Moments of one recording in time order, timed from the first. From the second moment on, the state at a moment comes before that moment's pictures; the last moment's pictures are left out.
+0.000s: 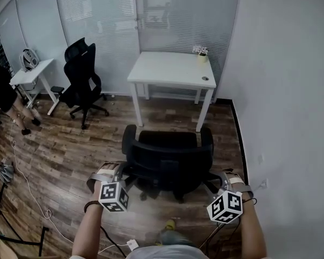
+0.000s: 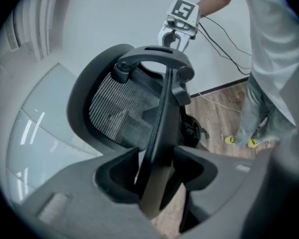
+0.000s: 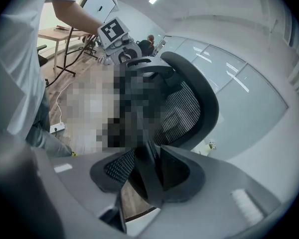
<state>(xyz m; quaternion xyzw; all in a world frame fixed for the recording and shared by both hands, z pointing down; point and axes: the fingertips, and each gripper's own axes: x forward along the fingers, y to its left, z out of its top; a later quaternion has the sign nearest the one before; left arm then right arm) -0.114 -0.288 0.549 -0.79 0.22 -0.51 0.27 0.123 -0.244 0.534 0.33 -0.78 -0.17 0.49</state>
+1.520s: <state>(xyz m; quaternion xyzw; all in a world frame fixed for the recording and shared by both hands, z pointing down) -0.056 -0.574 0.546 -0.79 0.22 -0.48 0.30 0.178 -0.527 0.530 0.36 -0.78 -0.15 0.48</state>
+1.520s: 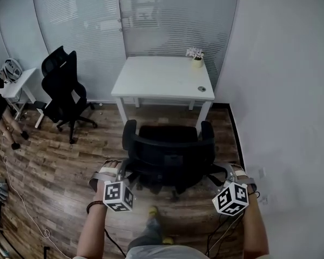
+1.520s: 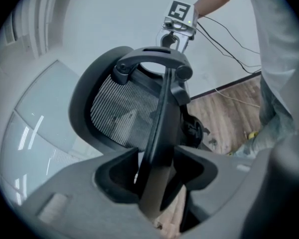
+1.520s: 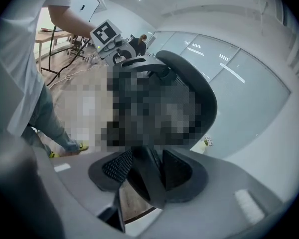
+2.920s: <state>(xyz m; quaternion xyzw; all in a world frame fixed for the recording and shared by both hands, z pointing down) -0.064 -0.777 0.540 -0.81 0.20 -0.46 0.32 0.166 -0.723 0.529 0.41 -0.77 -0.11 0.48</state>
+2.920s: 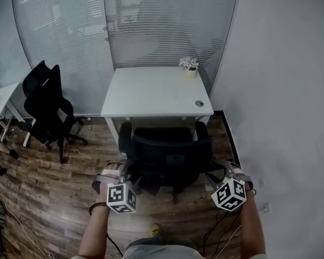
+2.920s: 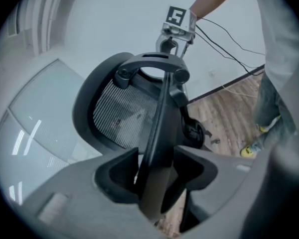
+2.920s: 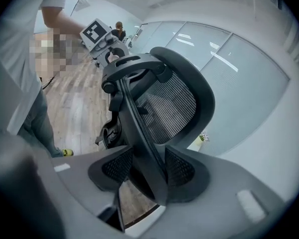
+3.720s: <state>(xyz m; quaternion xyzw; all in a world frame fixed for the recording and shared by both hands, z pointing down) -0.061 -0.778 0.528 -0.85 0.20 -0.43 0.25 0.166 -0.716 0.501 0.45 -0.80 -0.10 0.39</state>
